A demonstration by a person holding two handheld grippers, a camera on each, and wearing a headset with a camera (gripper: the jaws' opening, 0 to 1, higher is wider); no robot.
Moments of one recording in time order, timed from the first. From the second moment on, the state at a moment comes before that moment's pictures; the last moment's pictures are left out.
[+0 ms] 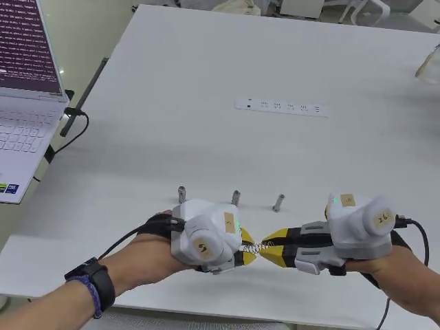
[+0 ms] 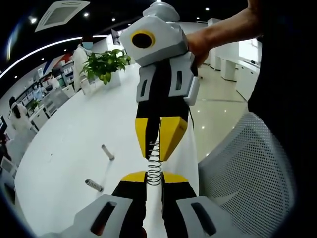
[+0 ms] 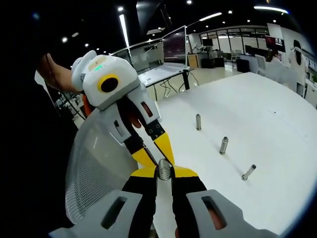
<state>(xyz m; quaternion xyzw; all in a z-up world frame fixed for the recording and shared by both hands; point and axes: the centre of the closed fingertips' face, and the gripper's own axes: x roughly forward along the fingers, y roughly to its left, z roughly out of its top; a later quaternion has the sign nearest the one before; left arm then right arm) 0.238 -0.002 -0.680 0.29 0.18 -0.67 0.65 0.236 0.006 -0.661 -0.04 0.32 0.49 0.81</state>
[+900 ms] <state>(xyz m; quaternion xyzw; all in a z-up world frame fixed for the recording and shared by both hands) 0.238 -0.016 -0.671 0.24 0.18 -0.68 0.67 0.236 0.001 -0.647 -0.17 0.33 0.53 0.76</state>
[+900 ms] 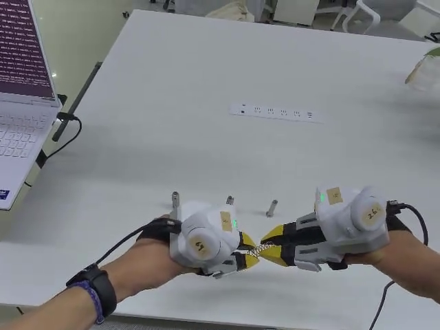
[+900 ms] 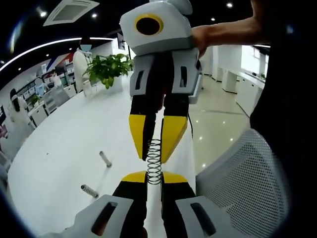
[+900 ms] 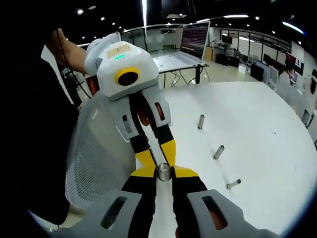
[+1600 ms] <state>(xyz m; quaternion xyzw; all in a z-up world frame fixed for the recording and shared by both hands) 0.237 -0.022 -0.655 0.20 0.17 -0.69 0.67 0.233 0.001 -0.648 -0.30 0.33 0.58 0.68</state>
